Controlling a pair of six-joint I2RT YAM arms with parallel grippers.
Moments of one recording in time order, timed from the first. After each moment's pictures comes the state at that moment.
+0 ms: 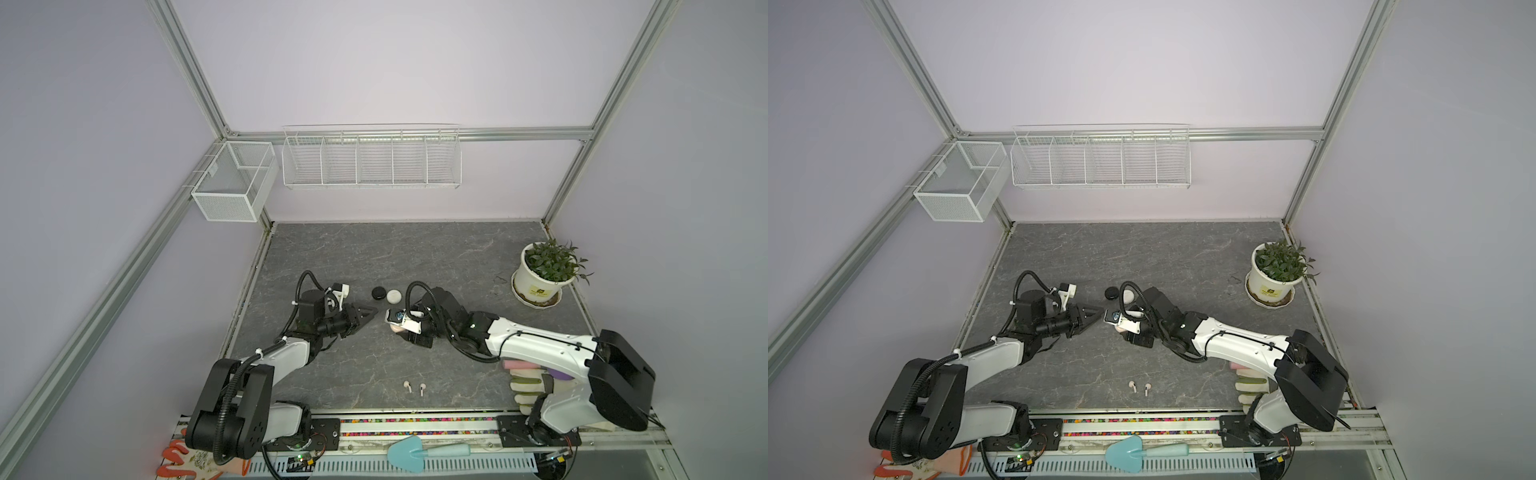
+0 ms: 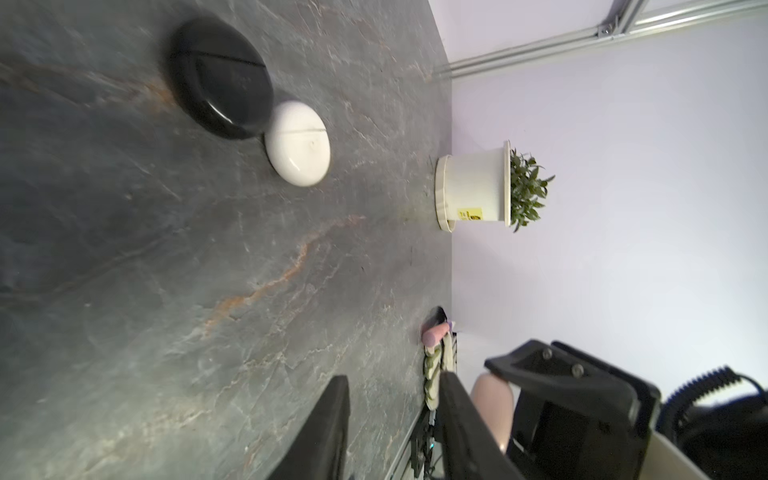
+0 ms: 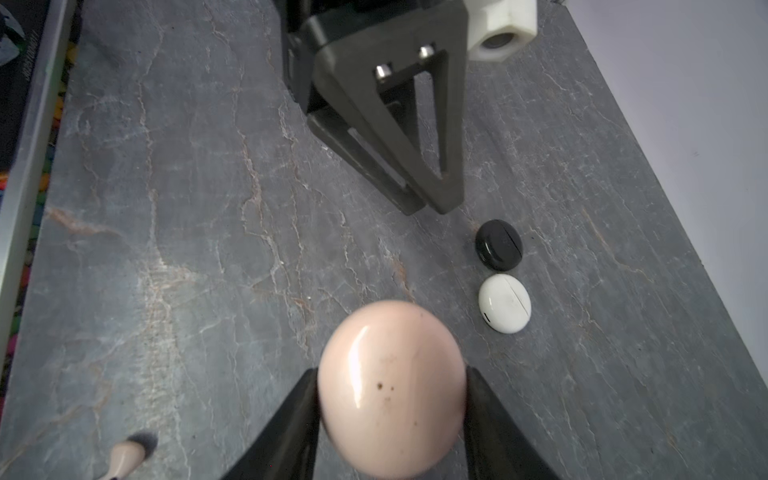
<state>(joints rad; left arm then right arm) -0.24 1.33 0.37 0.46 0.90 -0.98 0.94 1.47 0.90 -0.12 -0.12 -0.52</state>
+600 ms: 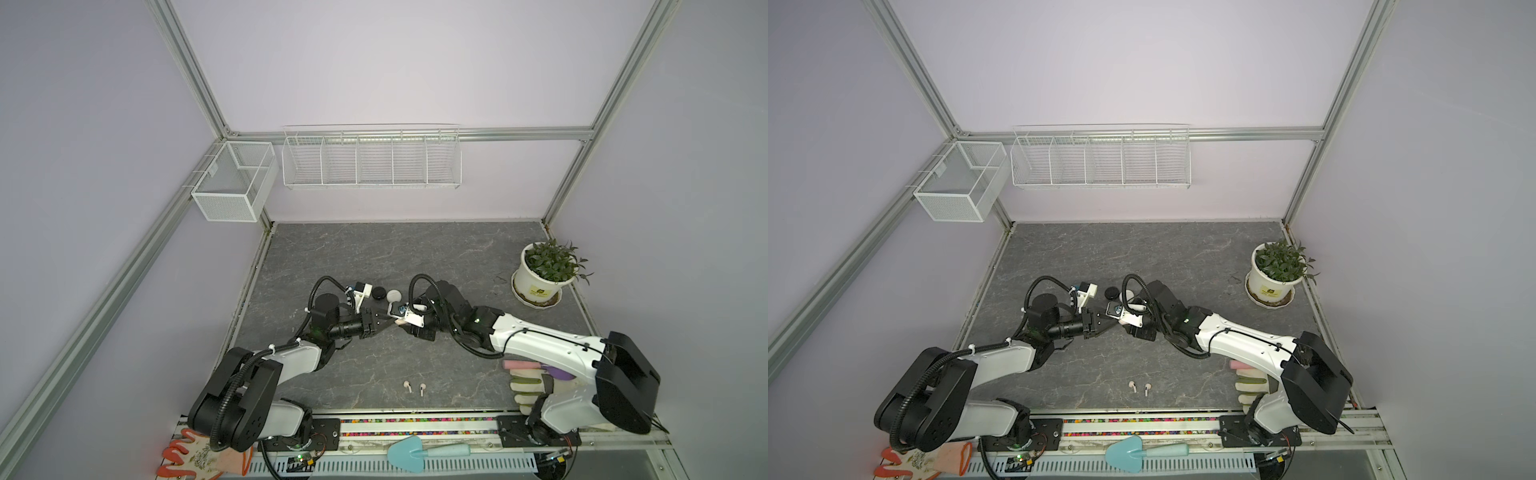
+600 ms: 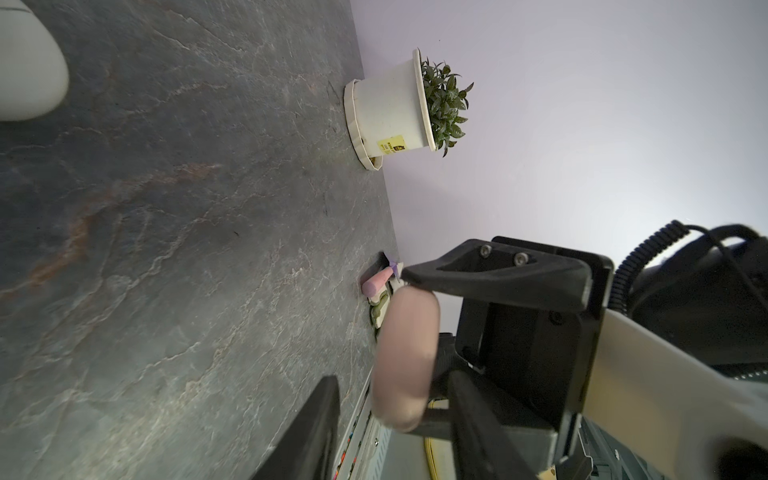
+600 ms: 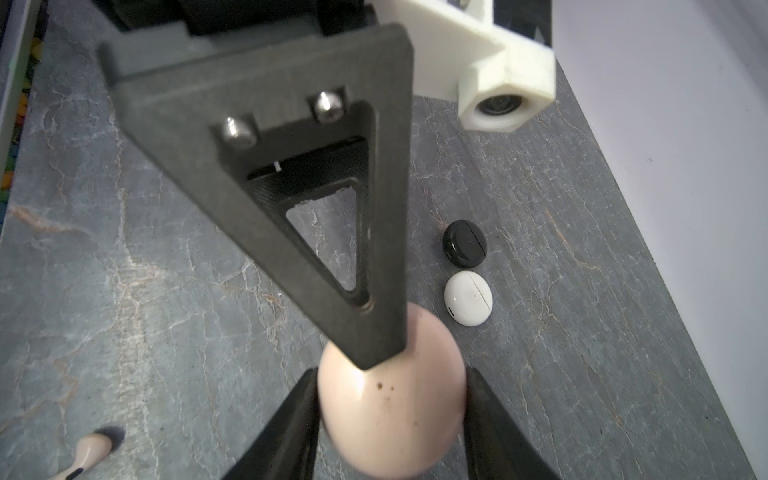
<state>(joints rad) -0.42 1.39 0.36 0.77 0.97 -1.07 0.91 1.45 0.94 -0.16 -0.12 -0.55</state>
